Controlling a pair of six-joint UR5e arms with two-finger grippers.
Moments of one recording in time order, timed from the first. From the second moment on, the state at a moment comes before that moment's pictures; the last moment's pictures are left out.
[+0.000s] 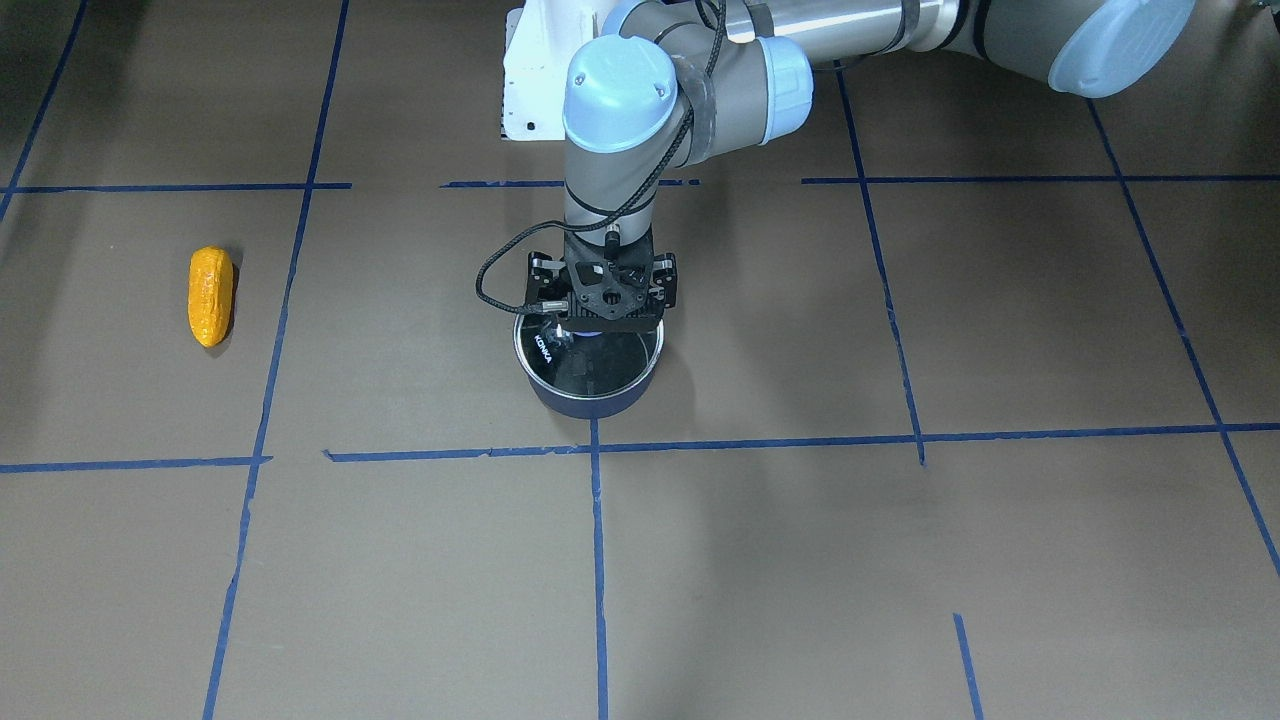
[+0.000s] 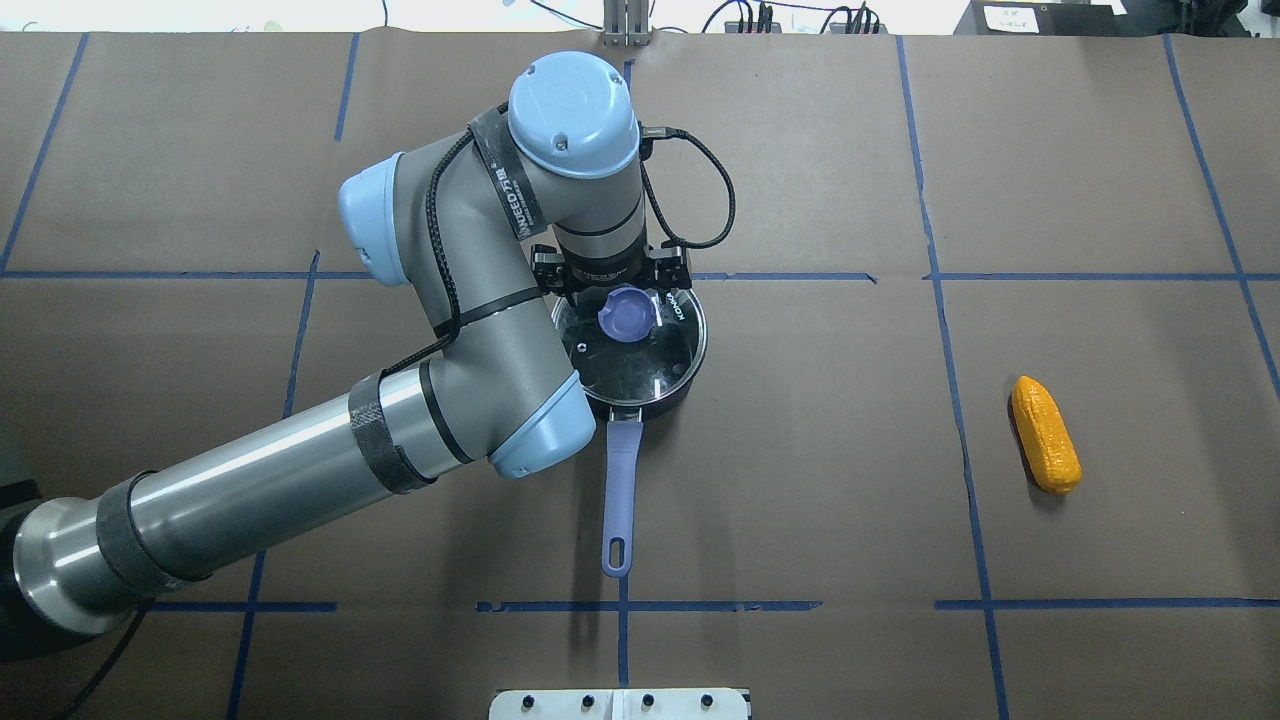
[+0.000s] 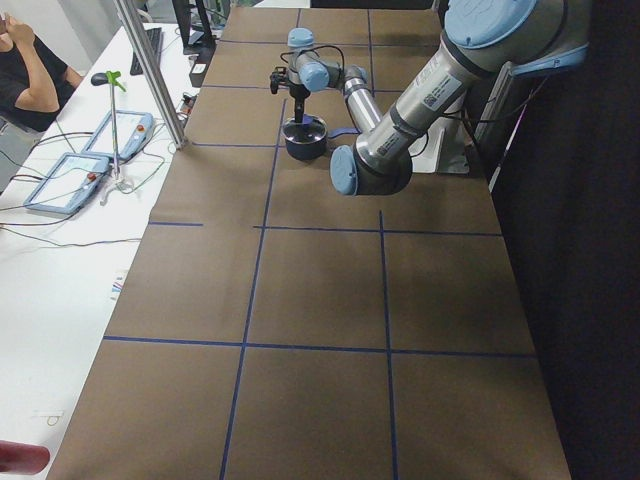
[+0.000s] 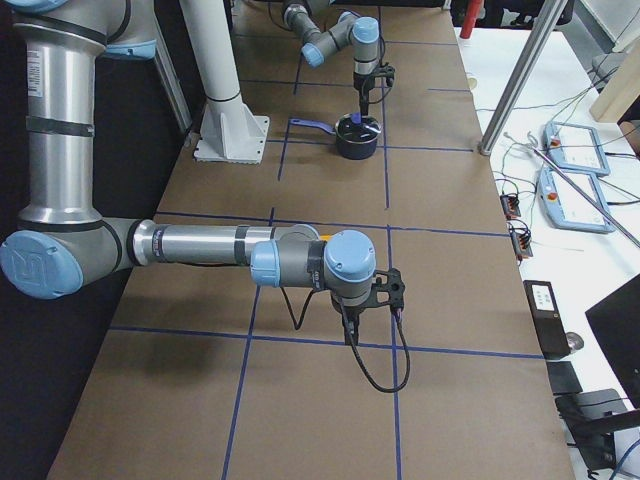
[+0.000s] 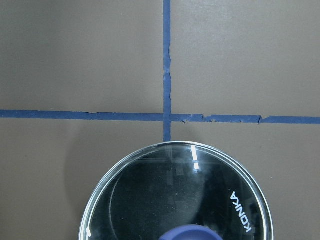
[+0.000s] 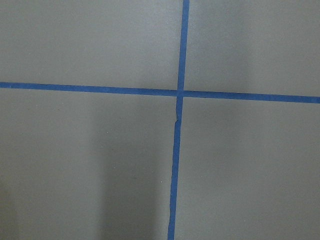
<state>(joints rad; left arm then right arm) -0.60 -2.53 -1.45 -1.55 -1.94 -1.18 1.63 -1.67 1.71 -1.57 2.43 -0.06</state>
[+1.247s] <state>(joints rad) -0.57 -2.53 -1.44 -1.56 -1.94 -1.19 1.63 -1.66 1.70 -1.57 2.43 -0.06</state>
